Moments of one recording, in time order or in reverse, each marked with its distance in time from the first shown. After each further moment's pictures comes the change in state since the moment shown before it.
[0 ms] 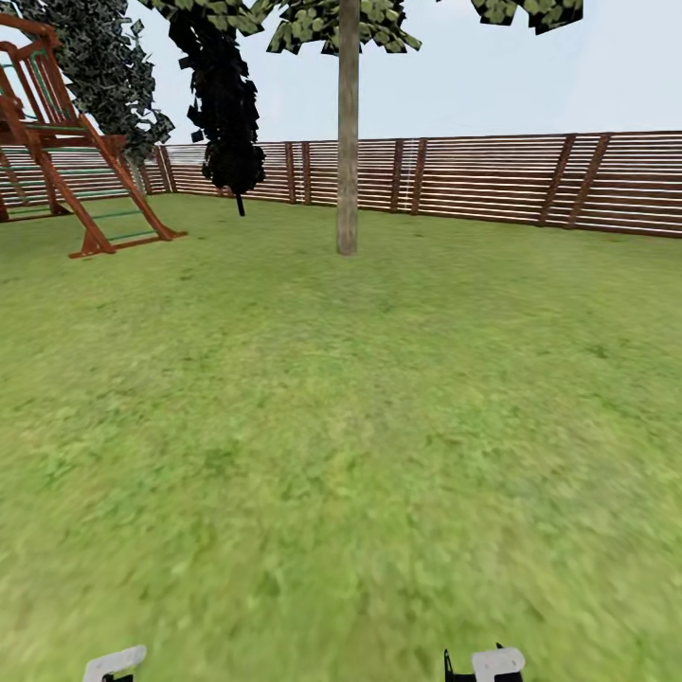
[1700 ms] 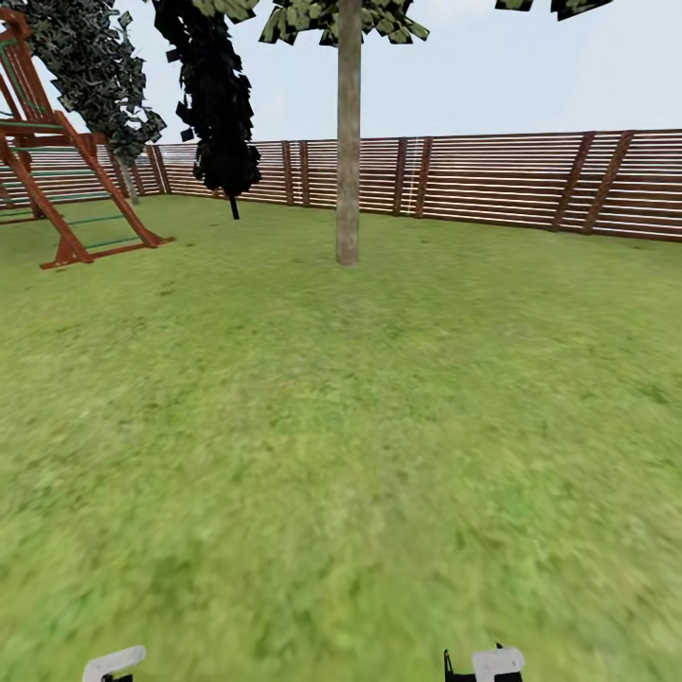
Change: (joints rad) left arm 0.000 0.002 0.000 0.000 0.000 0.001 0.000; right arm 0.000 0.000 0.000 0.000 0.000 0.000 0.000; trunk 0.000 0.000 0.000
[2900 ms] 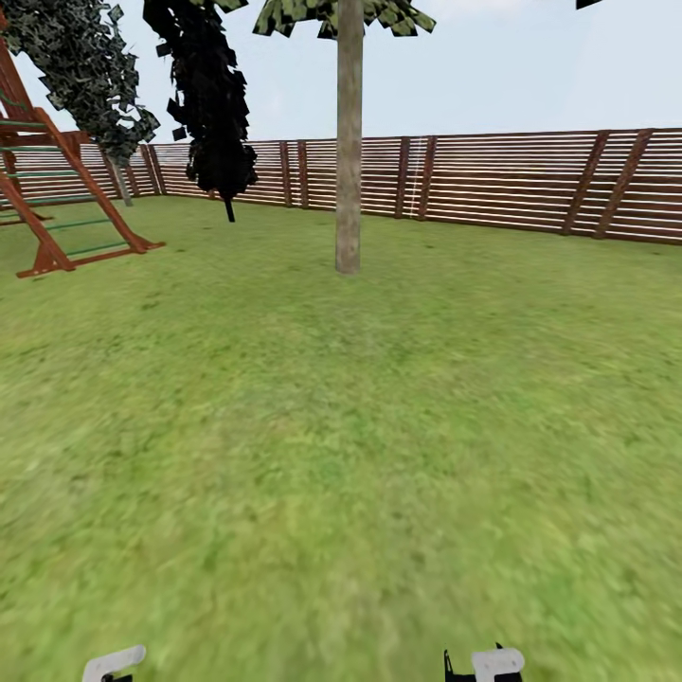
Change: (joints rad) left arm 0.000 0.000 0.000 0.000 0.000 0.000 0.000; right arm 0.000 0.000 0.000 0.000 0.000 0.000 0.000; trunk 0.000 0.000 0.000
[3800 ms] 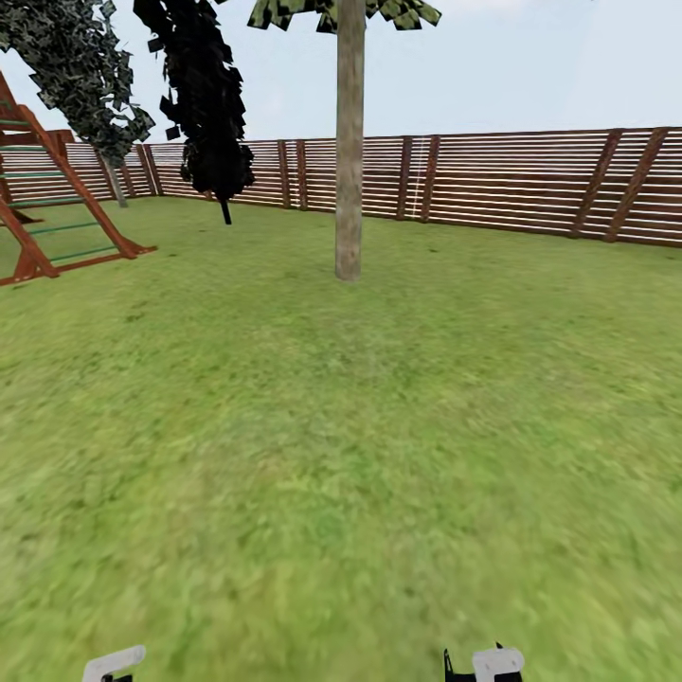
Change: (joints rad) left arm 0.000 0.000 0.000 0.000 0.000 0.000 0.000; right arm -0.001 0.000 0.000 0.000 0.000 0.000 0.000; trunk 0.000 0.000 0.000
